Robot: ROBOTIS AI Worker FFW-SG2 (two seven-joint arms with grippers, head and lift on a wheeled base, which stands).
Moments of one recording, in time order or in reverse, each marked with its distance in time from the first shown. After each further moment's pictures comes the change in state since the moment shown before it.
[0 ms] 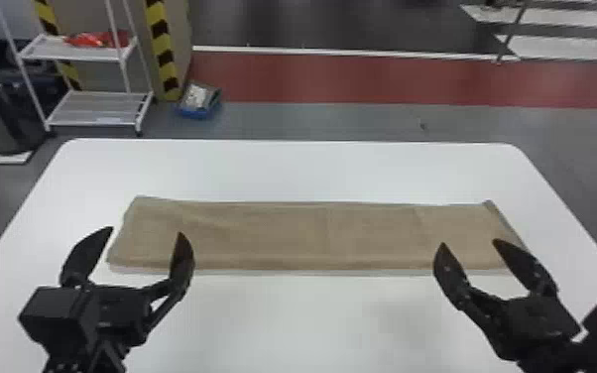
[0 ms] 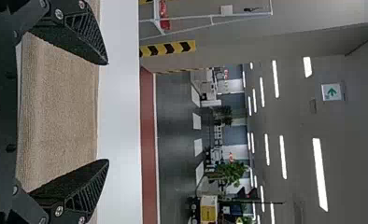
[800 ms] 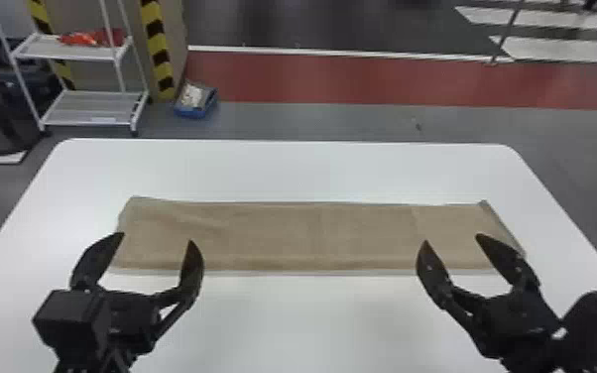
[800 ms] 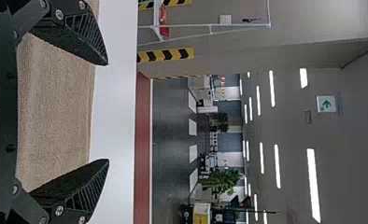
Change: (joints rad) left arm 0.009 0.003 -0.032 -0.024 -0.025 0.046 -0.001; right arm 0.000 0.000 0.038 -0.001 0.046 -0.028 0.012
